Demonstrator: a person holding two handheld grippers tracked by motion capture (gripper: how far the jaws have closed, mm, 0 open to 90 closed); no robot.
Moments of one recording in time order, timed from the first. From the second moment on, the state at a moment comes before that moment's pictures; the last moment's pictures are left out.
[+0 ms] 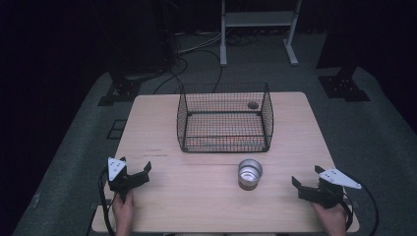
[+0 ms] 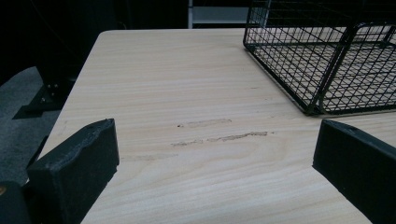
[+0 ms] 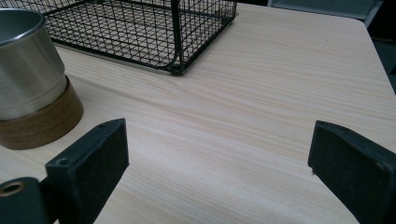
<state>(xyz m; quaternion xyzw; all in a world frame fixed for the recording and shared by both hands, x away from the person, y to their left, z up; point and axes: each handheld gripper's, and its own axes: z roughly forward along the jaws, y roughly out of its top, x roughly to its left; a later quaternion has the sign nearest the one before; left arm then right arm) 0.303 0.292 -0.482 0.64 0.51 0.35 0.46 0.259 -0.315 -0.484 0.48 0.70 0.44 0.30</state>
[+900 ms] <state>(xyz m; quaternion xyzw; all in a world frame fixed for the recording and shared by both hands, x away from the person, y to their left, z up) 0.302 0.291 -0.482 0.64 0.51 0.34 0.46 0.253 -0.296 -0.476 0.44 0.72 0.45 0.29</state>
